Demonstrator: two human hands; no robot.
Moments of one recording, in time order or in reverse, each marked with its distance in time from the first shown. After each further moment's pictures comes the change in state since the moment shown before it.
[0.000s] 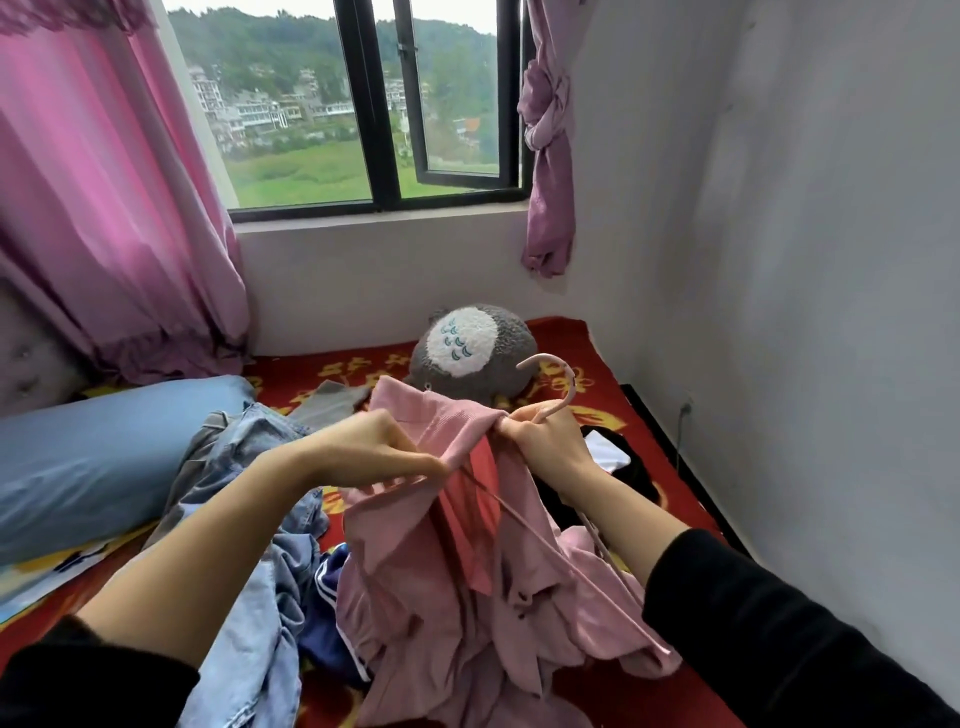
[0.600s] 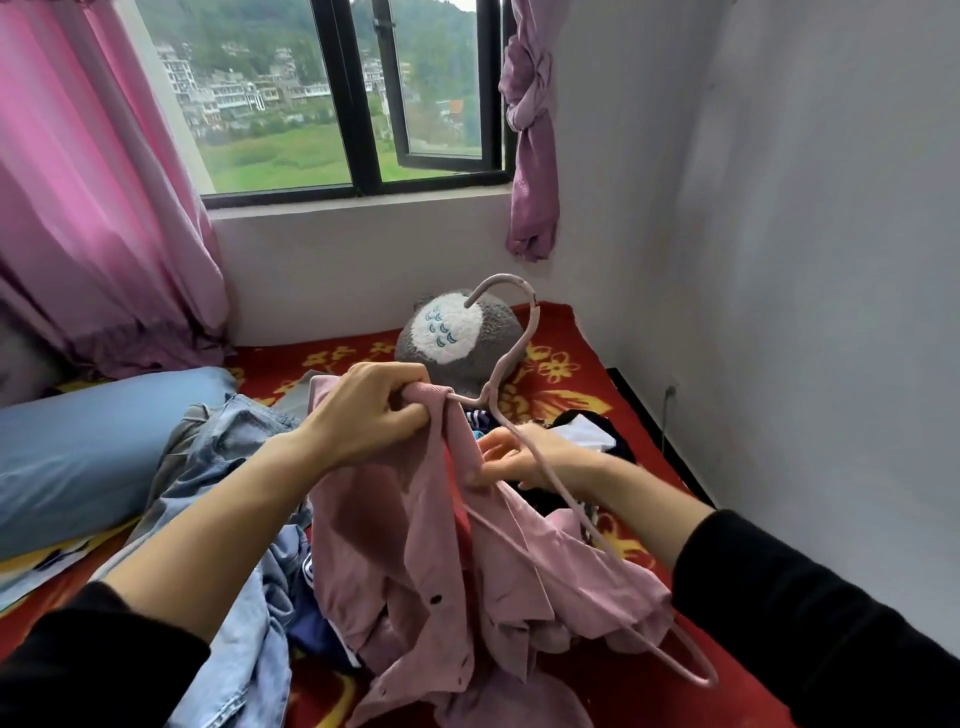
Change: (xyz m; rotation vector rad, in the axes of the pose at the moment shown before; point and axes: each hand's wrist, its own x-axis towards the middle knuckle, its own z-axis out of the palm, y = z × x) left_hand 0.014 0.017 0.006 0.097 0.549 0.418; right_hand -0.020 0.002 -0.032 -0.156 -0.632 0.151
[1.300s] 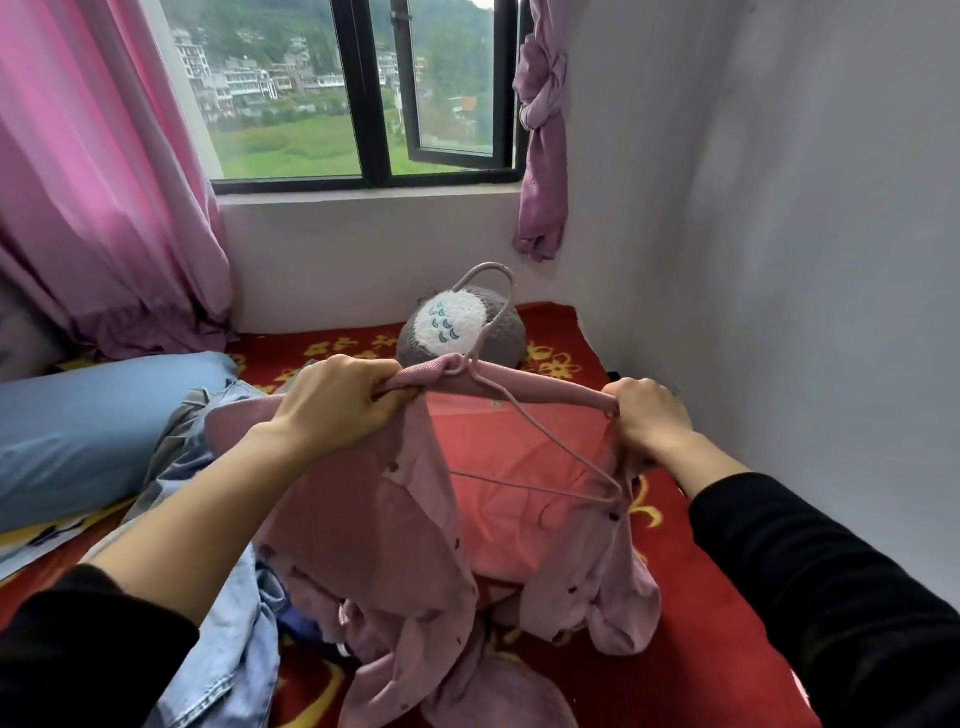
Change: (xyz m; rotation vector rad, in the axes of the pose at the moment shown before) left_hand -0.013 -0.022 0.000 0.347 0.059 -0.113; right_hand -0.004 0.049 -0.088 -0.928 0.681 0.198
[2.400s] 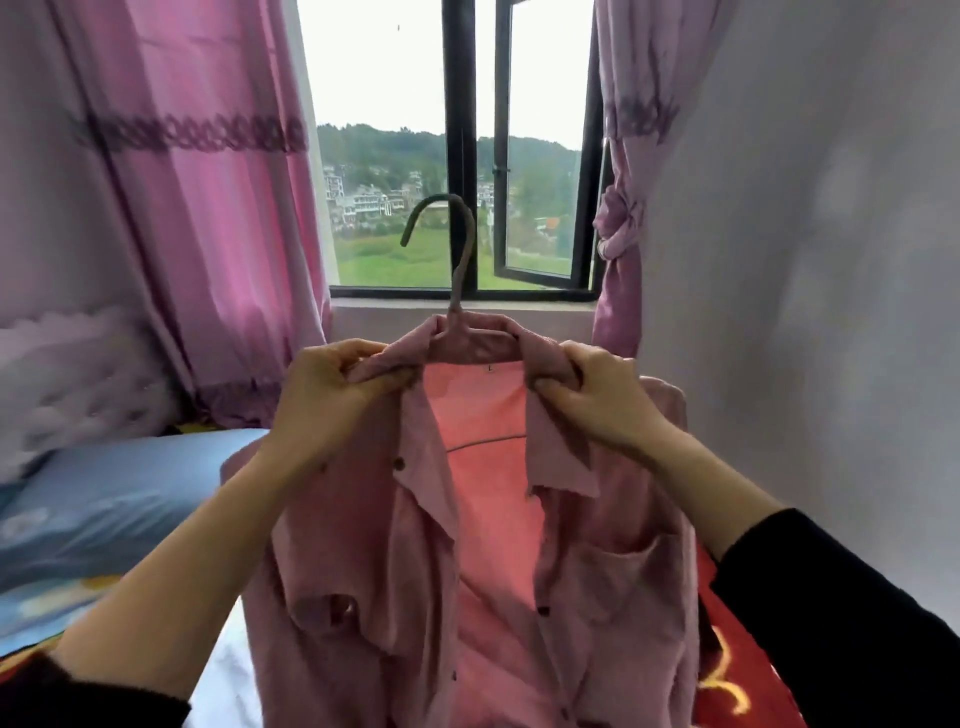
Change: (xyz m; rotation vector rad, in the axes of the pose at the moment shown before) left_hand 0.019 0.004 -0.119 -0.568 0.499 -0.360; right_hand 0.041 -0.130 -0.131 0.519 0.319 -0.521
